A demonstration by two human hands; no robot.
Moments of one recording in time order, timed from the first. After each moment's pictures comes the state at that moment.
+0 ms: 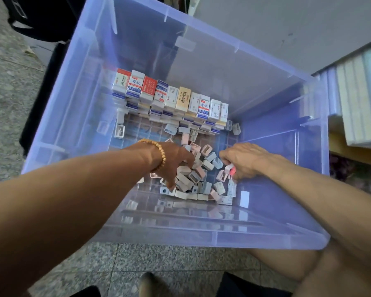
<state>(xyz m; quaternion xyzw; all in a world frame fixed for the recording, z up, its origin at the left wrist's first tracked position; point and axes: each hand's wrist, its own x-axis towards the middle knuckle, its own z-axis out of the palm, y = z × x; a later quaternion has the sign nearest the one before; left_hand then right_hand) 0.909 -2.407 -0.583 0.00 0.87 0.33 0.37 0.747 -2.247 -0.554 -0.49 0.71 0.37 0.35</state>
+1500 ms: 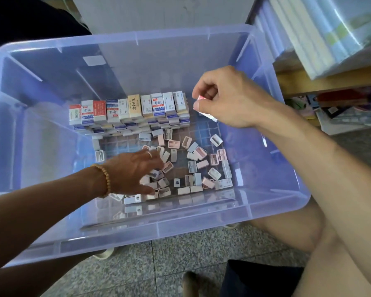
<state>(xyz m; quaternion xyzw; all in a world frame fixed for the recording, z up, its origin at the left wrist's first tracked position) 0.931 -2.420 -0.590 0.17 0.96 0.13 0.20 0.742 -2.237 -0.461 -0.33 0.88 -0.25 0.25</state>
